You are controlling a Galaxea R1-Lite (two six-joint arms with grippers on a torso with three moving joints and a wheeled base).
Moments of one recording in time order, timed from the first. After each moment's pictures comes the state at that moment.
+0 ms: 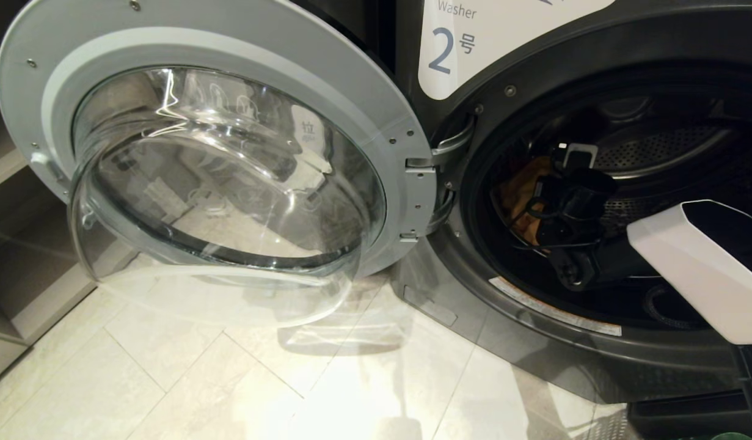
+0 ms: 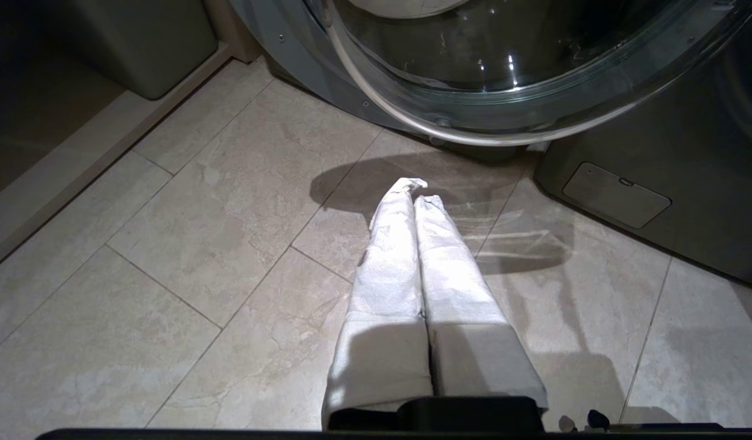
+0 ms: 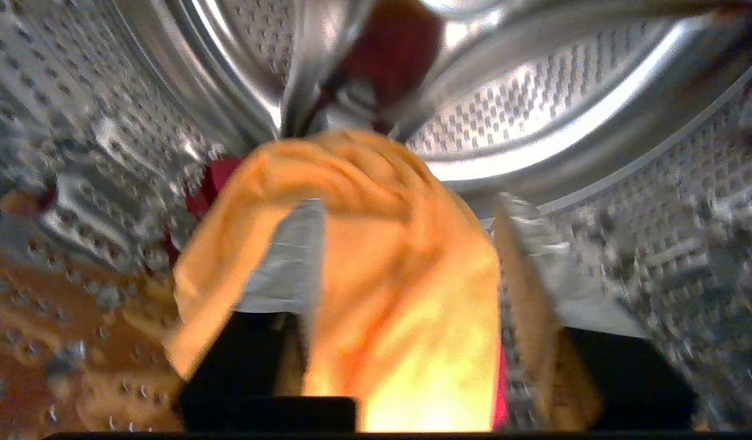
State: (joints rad) left arm 0.01 0.00 0.00 -0.11 0.00 0.04; right arm 0.15 2.38 -1.52 -1.25 -0.71 -0.21
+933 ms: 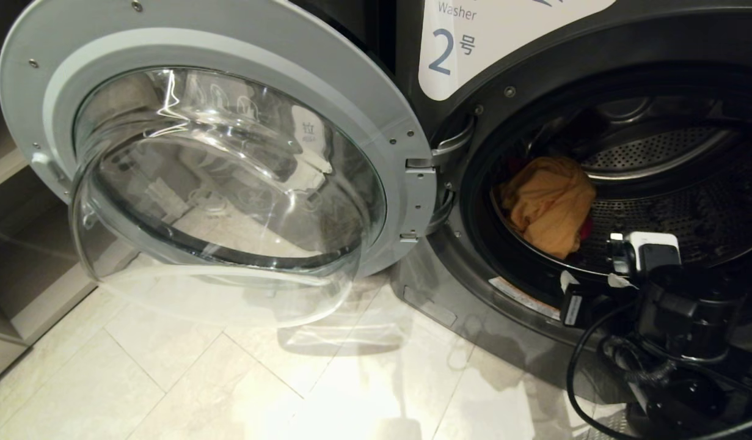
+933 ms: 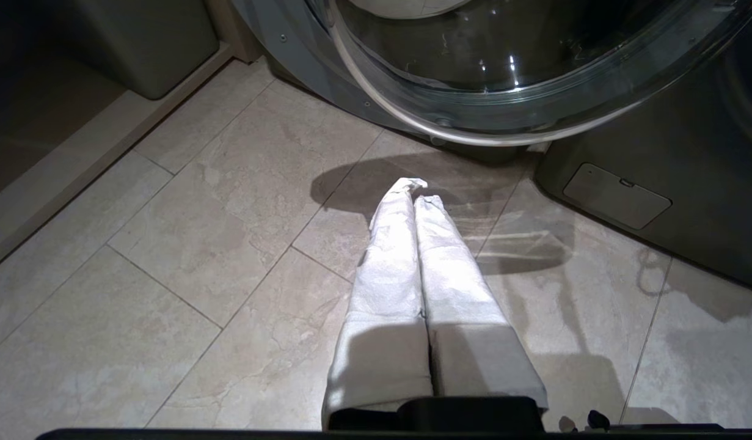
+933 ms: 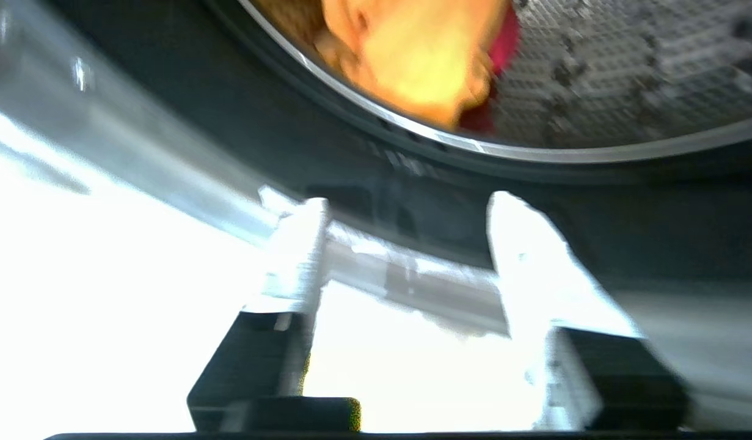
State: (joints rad) left arm 0.01 0.00 0.00 -0.11 0.00 0.04; right arm 0.53 1.65 -0.38 -1.11 -0.77 0.11
